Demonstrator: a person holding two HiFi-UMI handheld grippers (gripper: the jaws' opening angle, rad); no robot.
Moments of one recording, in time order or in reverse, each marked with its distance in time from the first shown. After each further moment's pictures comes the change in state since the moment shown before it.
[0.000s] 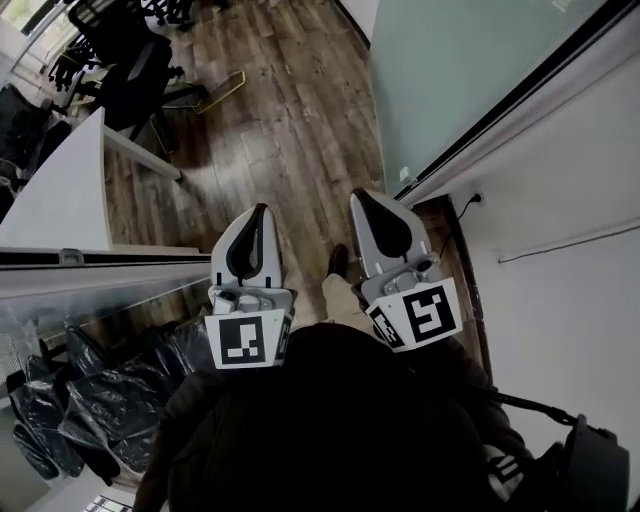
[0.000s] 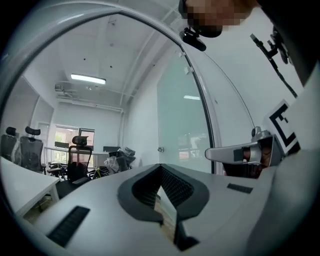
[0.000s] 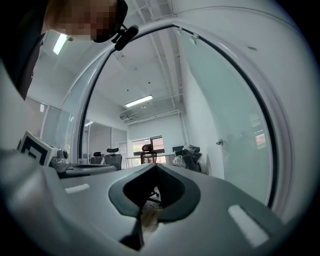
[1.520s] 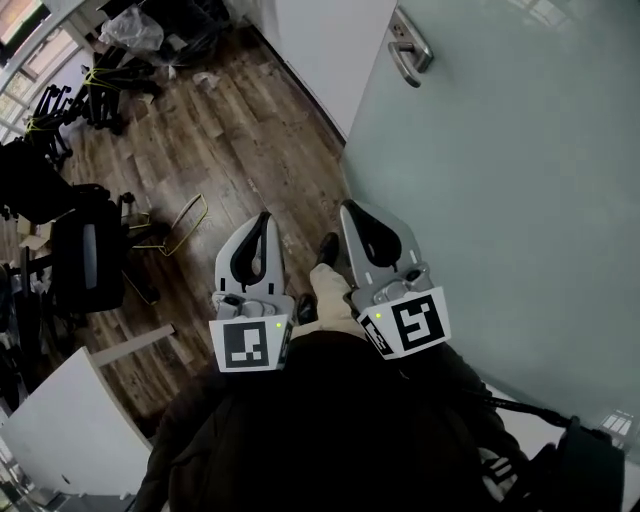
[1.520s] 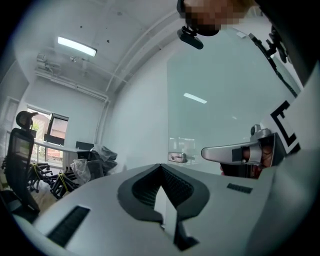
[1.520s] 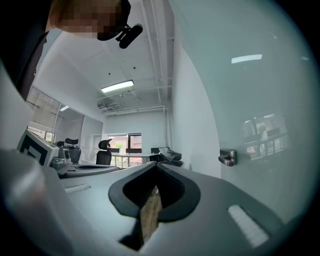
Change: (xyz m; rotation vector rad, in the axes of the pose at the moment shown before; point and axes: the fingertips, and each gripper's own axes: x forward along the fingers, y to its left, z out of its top) left arm 0.722 0.187 0.034 -0.059 -0.015 -0.241; right arm 0.586 -0.417 0.050 -0.064 0.022 -0.208
